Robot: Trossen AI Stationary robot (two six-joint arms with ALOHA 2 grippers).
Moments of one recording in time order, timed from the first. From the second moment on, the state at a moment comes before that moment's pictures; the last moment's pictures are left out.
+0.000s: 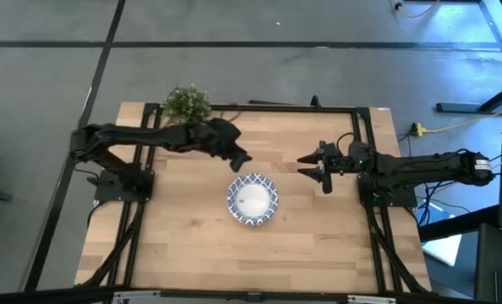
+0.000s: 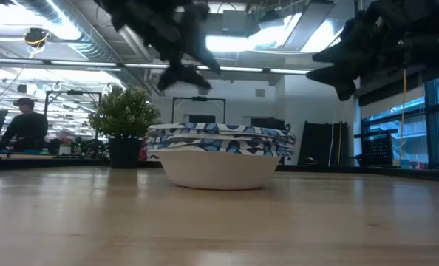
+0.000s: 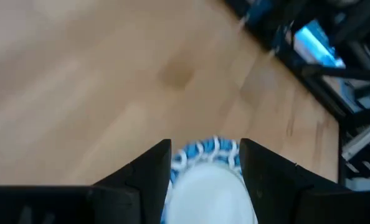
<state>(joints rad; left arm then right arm) 0.22 1.47 1.01 -0.19 0.13 -0.61 -0.16 0.82 0.24 0.44 -0.14 0.31</state>
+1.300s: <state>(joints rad) 0.02 0.54 0.56 -0.15 -0.25 -0.18 -0.46 0.34 0.43 -0.18 -0.03 0.05</state>
